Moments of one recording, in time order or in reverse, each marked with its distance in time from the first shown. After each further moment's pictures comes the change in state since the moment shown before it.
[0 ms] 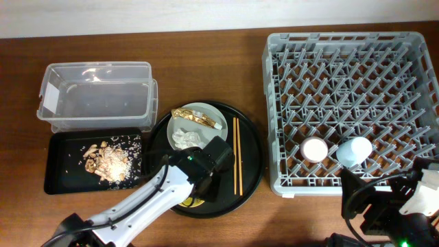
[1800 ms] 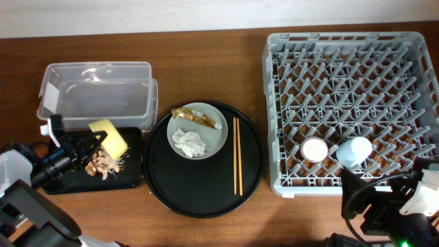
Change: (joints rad) left arm 1.504 0.274 0.157 -0.264 1.386 1.037; right arm 0.000 0.000 0.002 0.000 0.000 0.000
